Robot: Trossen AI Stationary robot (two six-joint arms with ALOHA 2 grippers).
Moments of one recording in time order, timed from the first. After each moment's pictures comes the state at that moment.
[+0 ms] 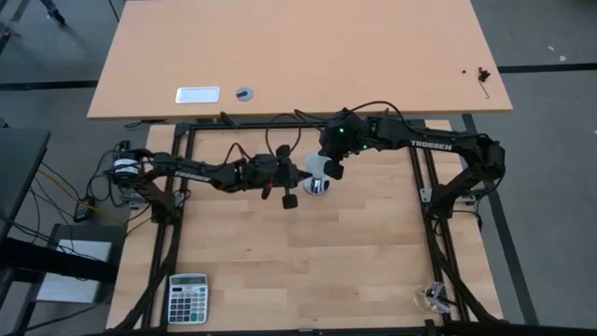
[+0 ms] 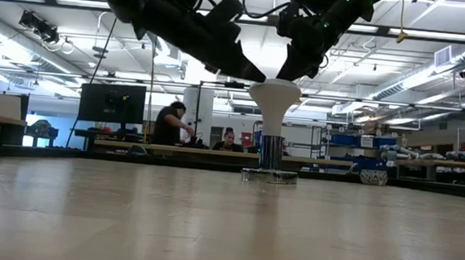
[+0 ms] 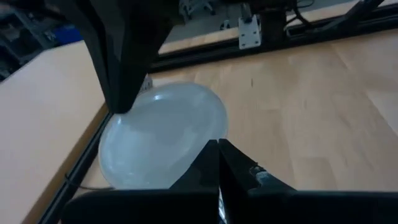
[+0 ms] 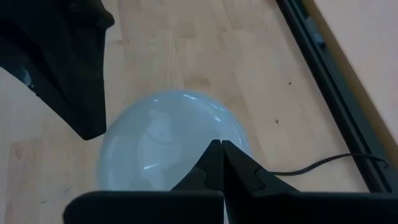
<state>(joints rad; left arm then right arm) 0.13 1.61 0.91 0.37 -0.12 0.24 -0.36 1.54 1.26 -0.58 -0.06 -0.11</state>
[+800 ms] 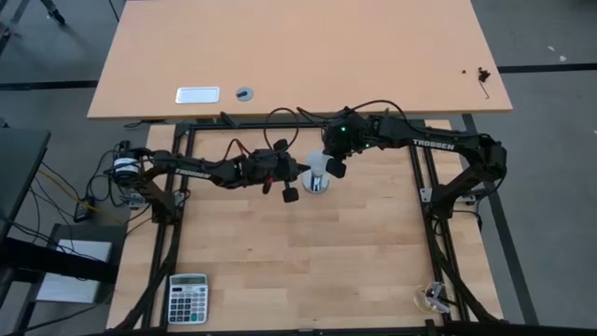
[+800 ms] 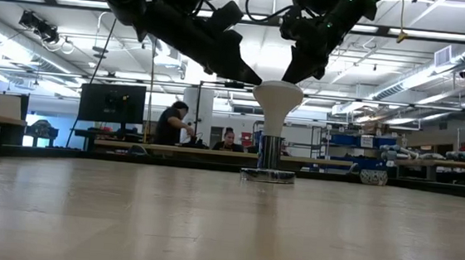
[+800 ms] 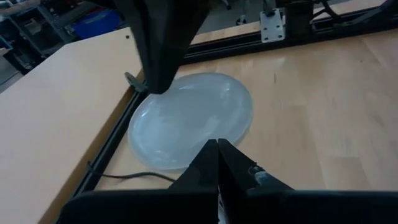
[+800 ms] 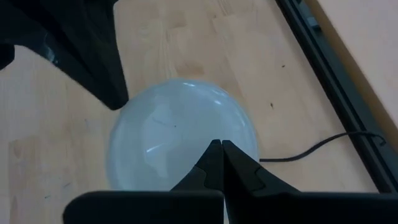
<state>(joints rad) 0.18 1.61 0.91 0.37 -0.16 0.26 -0.36 1.54 1.26 -0.64 -0.06 -0.04</state>
